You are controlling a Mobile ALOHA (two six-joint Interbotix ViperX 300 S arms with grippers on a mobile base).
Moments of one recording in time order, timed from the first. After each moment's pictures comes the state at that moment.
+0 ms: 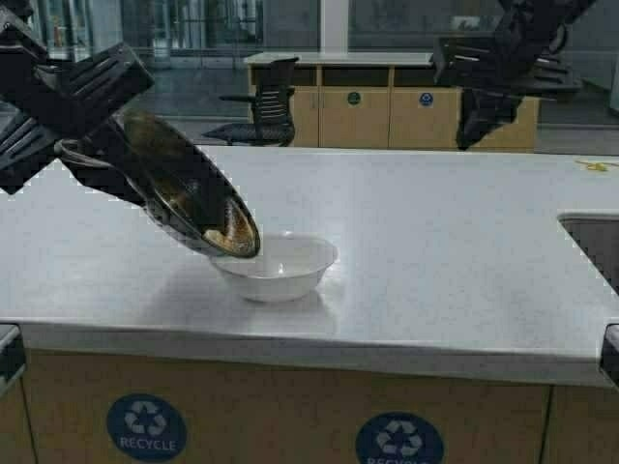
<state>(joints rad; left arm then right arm) -0.44 -0.50 1.26 0.77 -0.20 -1.57 0.32 -0.12 0.76 0.31 0.25 -0.16</state>
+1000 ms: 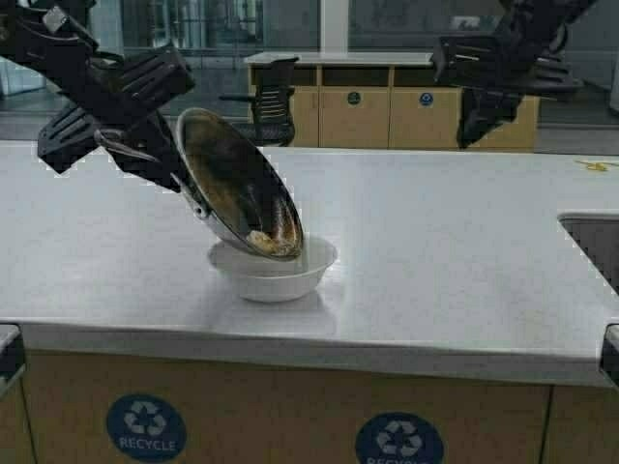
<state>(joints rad) -0.44 -0.29 1.11 0.66 -0.27 -1.30 0.32 -0.12 0.76 0.31 0.23 -0.16</state>
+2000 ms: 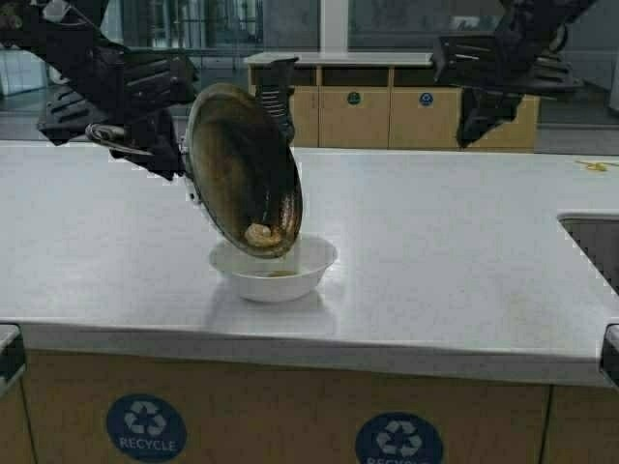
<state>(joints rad) -0.46 -0.29 1.09 0.44 -0.25 -0.76 0.32 -0.12 0.76 0.31 0.23 -0.16</state>
